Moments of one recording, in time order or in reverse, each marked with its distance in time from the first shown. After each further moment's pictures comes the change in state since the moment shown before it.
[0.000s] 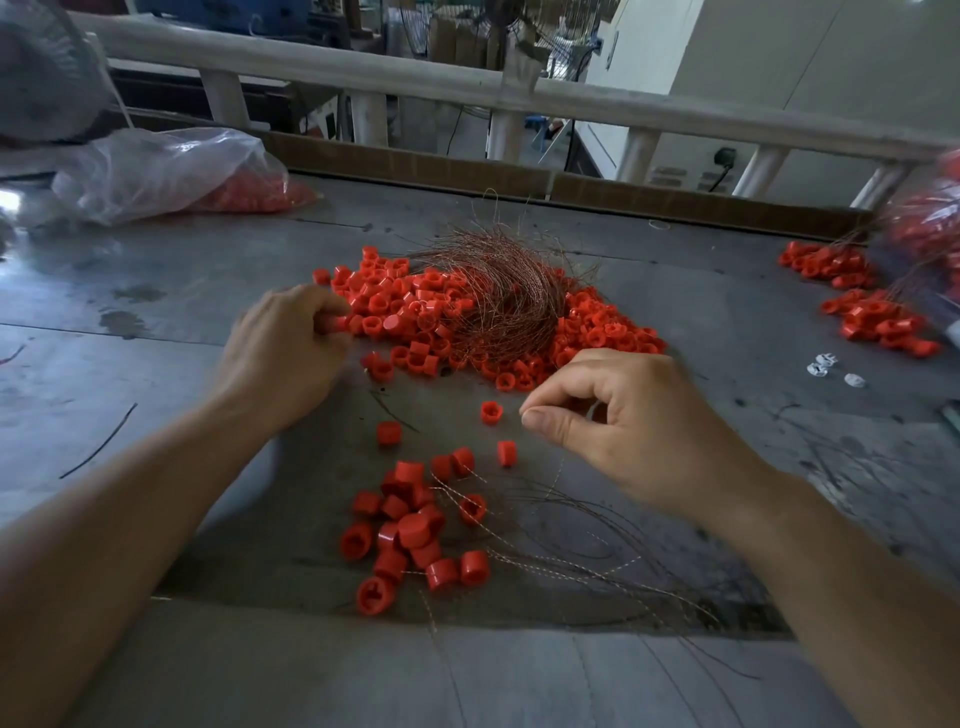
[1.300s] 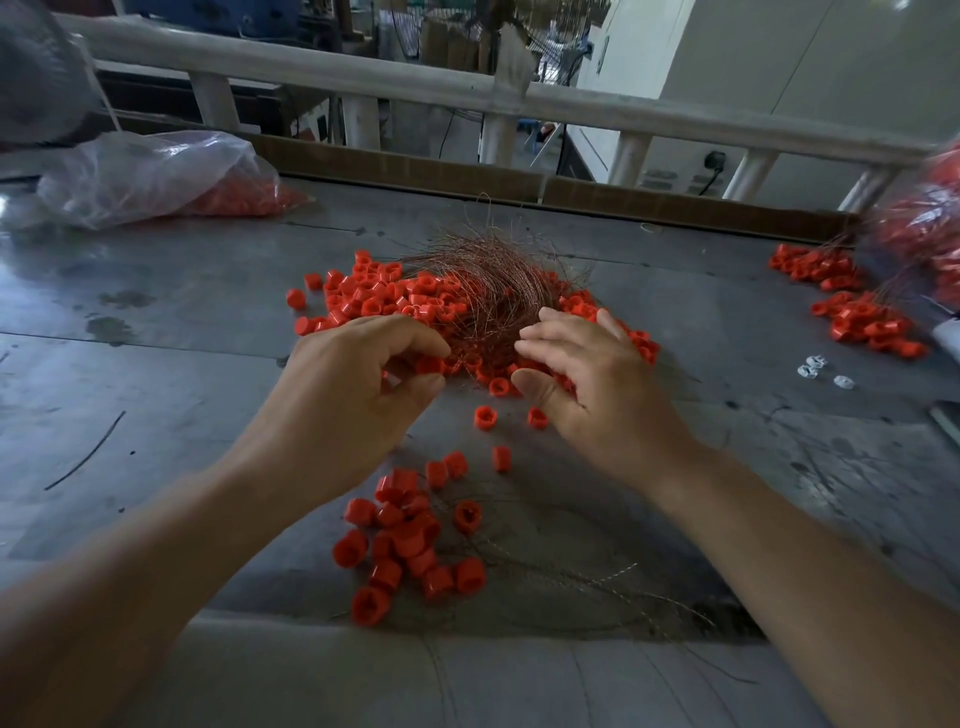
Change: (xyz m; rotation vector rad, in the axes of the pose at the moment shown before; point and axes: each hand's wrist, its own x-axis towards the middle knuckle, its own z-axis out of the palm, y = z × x) left_hand -0.043 0.045 -0.009 -0.230 -0.103 0.319; right_hand 0.021 0.028 0.020 -0.211 0.177 -0.106
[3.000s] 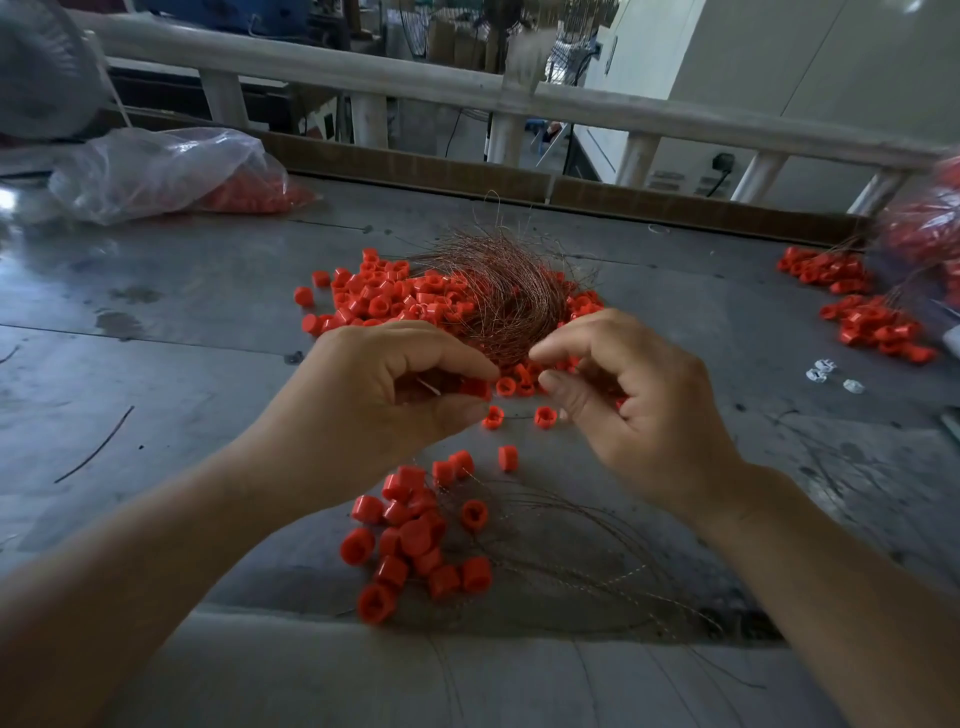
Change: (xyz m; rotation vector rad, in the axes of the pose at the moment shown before) left_hand -0.005 0.007 -0.006 -0.337 -0.149 0.157; right_hand -0.013 -0.015 -0.018 0.255 0.200 -0.203
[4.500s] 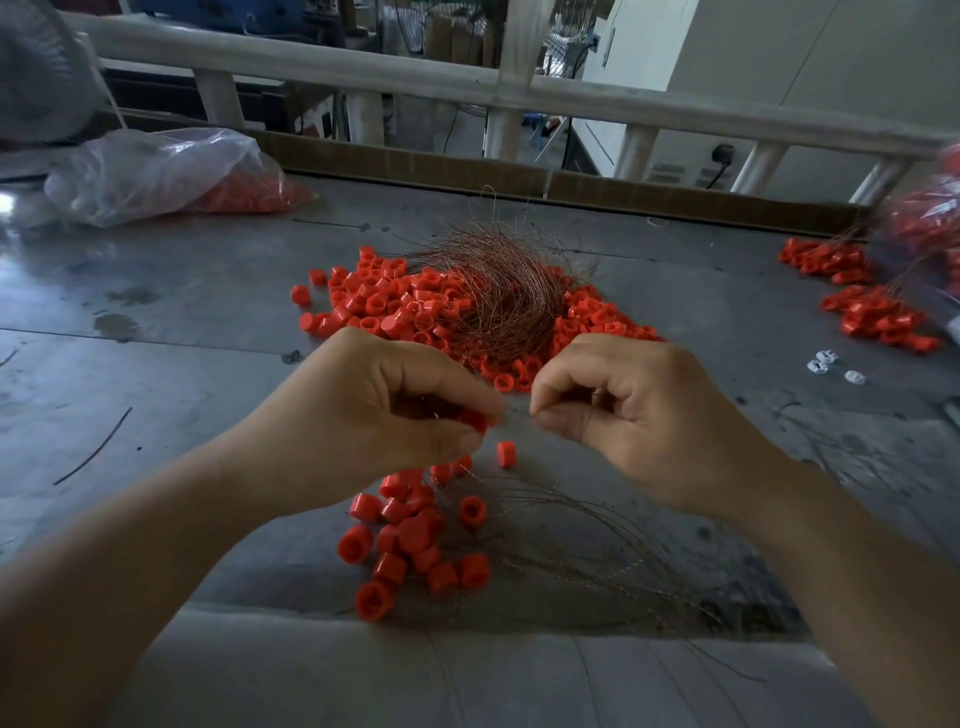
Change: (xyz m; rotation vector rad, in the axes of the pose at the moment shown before) left_hand -0.001 -0.001 -0.005 -0.157 -0.181 -0.086; right_hand 0.003 -0.012 -0.015 0.094 -0.318 0.107
